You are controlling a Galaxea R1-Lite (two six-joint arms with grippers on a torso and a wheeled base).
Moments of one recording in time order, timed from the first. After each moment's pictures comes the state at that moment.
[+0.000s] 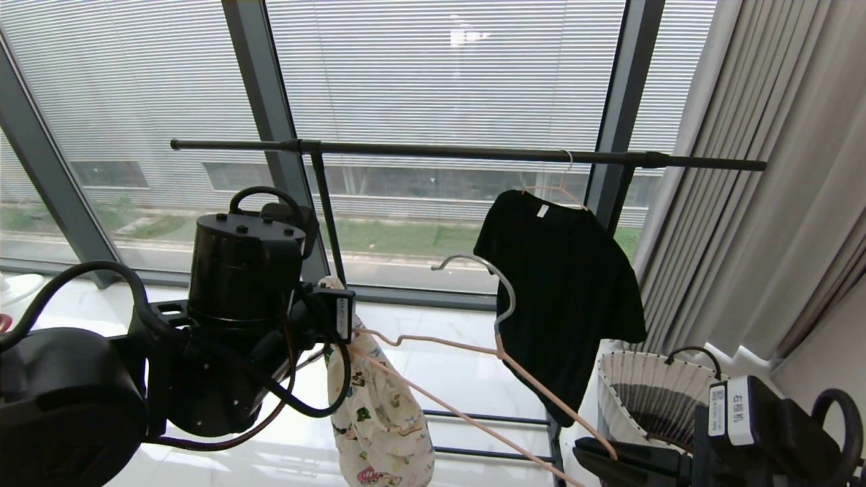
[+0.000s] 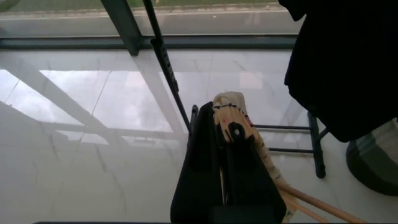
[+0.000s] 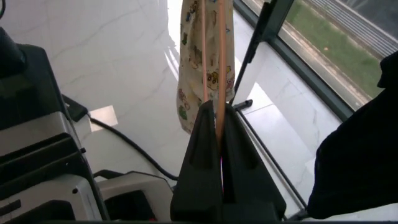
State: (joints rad) left arm -0.63 1.58 -0.79 -0.33 0.59 -0.13; right arm 1.04 1.35 -0.28 -0.82 0.04 -0.06
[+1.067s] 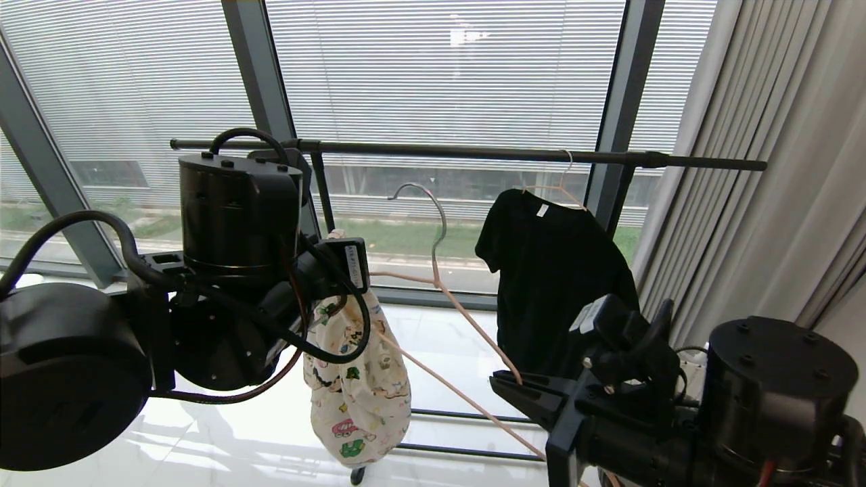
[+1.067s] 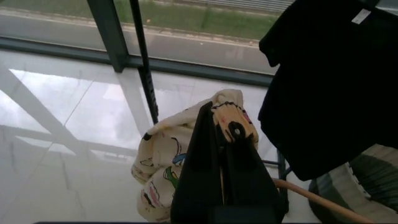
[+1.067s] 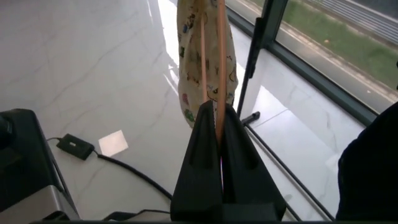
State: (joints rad) left arm -0.66 1.59 -0.94 -0.33 0.62 -0.20; right arm 1.03 1.64 -0.54 -0.91 -0.01 0.07
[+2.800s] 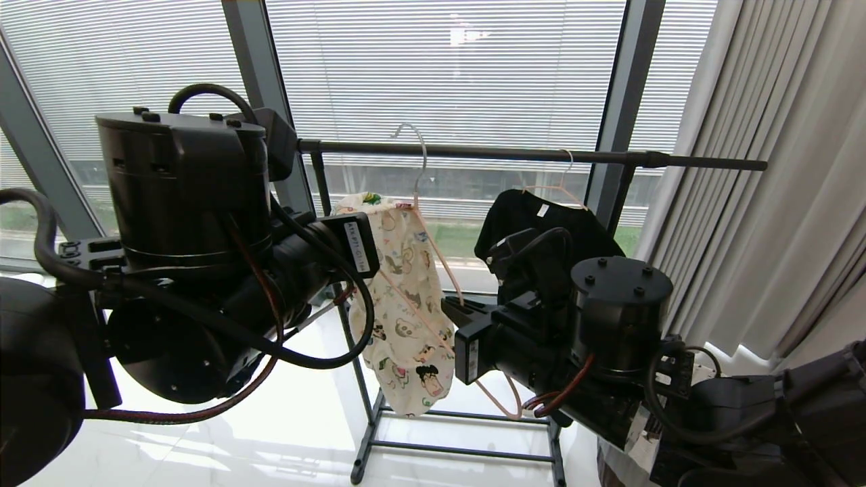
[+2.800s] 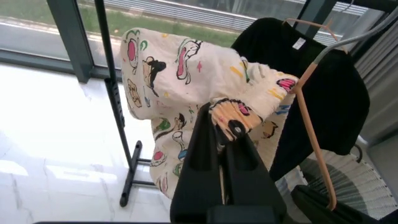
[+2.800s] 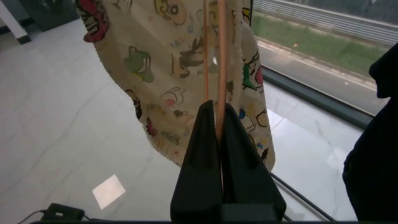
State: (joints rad) left arm -0.74 1.52 -0.97 -0.33 0.61 -0.25; right arm 1.01 1.89 -0.88 -0.93 -0.15 0.17
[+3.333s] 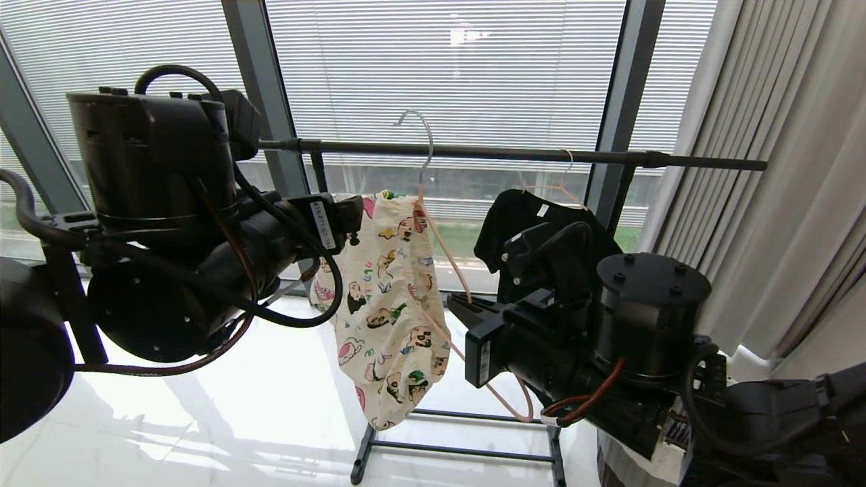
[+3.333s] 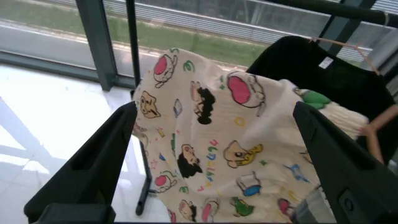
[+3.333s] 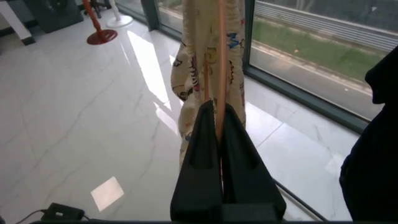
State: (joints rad) left arm -0.62 1.51 -0.98 -0.33 0.61 -0.18; right arm 1.01 1.83 -0.84 -0.93 -0.15 0.16
